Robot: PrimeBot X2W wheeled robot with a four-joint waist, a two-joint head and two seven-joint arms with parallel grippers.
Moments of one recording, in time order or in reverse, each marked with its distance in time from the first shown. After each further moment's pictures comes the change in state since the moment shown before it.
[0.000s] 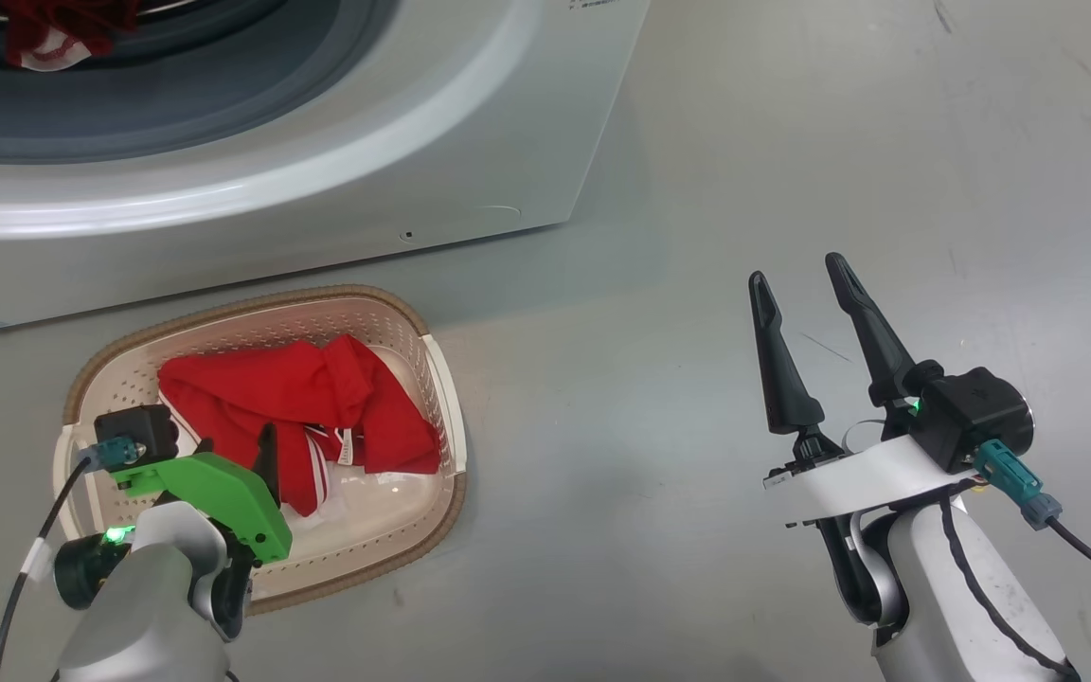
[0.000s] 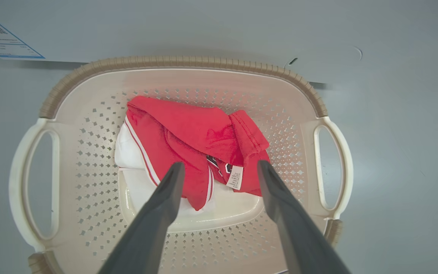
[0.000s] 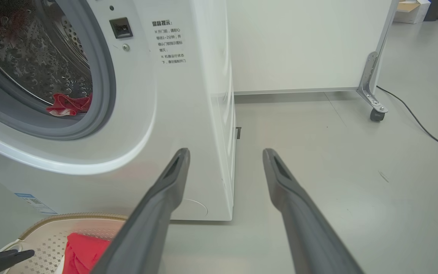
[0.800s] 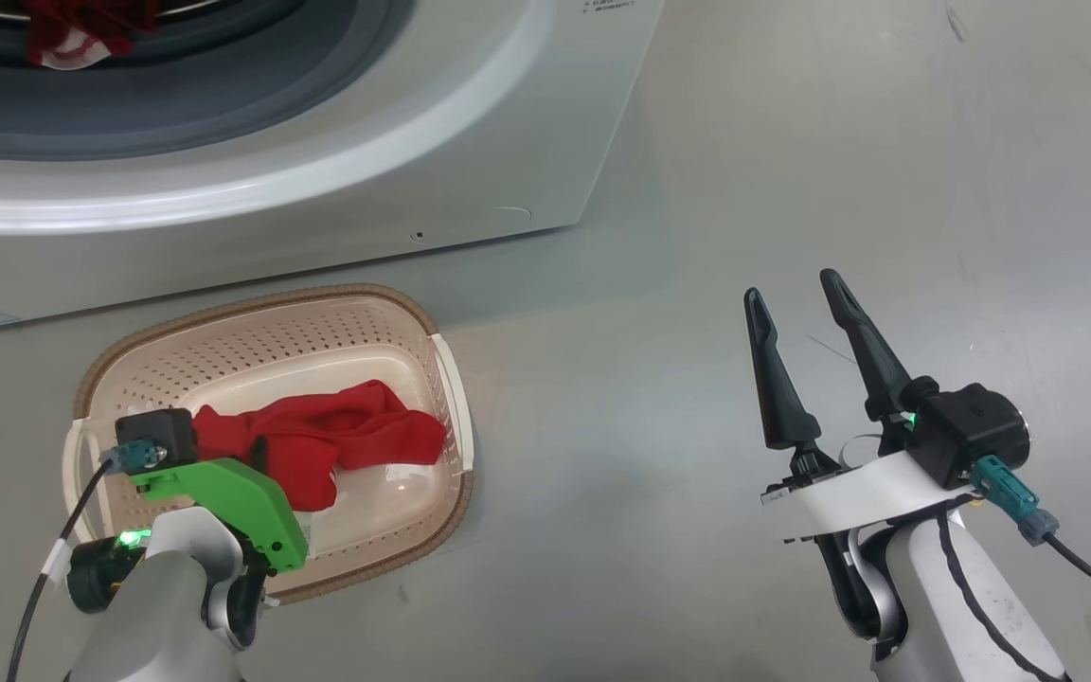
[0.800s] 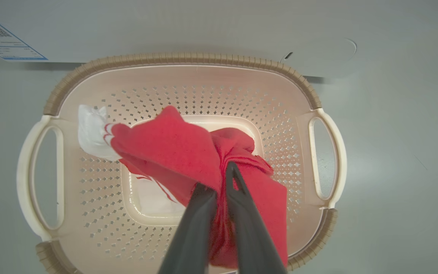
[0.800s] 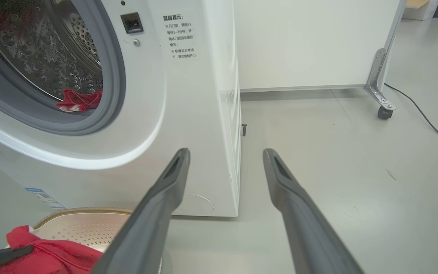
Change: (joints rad) left arm 0.100 0.004 -0.020 -0.207 0.017 0.045 0.064; right arm 0.038 0.000 0.008 -0.017 -0.005 0.002 0.000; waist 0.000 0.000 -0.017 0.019
